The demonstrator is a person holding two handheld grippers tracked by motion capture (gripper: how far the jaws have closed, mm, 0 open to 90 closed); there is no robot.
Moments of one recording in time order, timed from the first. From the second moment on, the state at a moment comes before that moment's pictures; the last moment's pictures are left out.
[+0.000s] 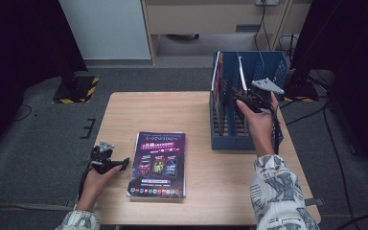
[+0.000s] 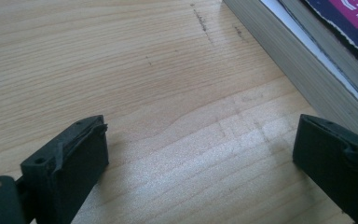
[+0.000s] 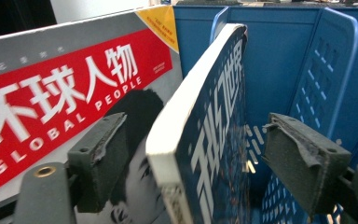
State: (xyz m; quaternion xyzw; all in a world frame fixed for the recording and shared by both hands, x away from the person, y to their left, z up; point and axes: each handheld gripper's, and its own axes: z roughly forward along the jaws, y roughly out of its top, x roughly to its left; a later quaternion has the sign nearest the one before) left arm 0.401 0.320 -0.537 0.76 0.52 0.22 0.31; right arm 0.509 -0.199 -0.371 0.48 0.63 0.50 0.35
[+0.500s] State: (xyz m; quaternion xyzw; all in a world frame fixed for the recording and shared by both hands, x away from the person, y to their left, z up) left arm 0.401 0.320 -0.537 0.76 0.52 0.22 0.31; right arm 0.483 -0.195 -0.381 0.47 0.65 0.50 0.34
